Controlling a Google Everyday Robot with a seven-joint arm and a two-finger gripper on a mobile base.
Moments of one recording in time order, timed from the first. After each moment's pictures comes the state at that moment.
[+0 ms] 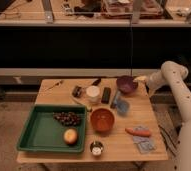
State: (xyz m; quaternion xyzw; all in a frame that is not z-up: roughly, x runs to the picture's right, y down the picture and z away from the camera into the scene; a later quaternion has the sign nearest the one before) arm 0.323 -0.006 0.930 -0.08 -0.22 -0.35 0.91
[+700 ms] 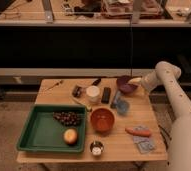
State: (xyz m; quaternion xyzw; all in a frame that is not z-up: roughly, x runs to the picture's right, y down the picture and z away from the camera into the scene) arm 0.297 0.007 0.948 -0.10 -0.25 -0.36 0.90
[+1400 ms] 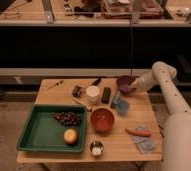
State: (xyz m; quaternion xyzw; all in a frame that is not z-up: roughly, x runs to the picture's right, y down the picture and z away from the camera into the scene) arm 0.283 0.006 0.964 -0.10 -0.25 -0.35 0.90
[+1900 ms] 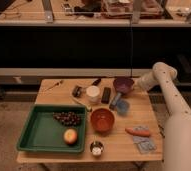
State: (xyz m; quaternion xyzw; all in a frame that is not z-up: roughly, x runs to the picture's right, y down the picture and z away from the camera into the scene) arm 0.287 0.000 0.956 -0.09 -0.25 -0.33 0.91
